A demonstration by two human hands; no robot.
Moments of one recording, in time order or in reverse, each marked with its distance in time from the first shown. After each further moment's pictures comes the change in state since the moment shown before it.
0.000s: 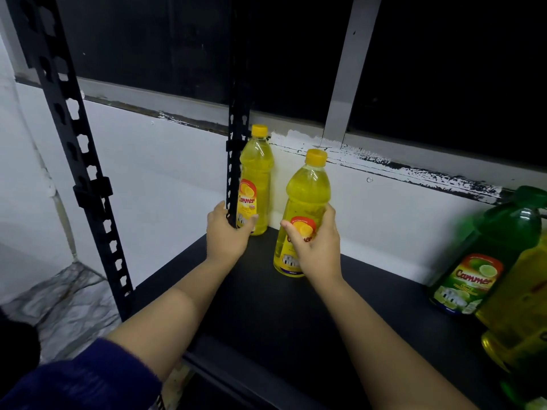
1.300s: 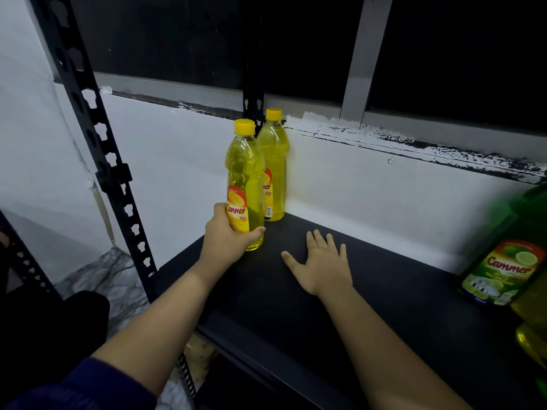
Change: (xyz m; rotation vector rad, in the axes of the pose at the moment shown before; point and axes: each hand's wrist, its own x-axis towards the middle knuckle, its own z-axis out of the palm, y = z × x) left_hand -0.032 -0.002 -0.044 0.134 -0.086 0.017; right_hand -0.027 0.036 0.014 -0.834 -0.630 0.168
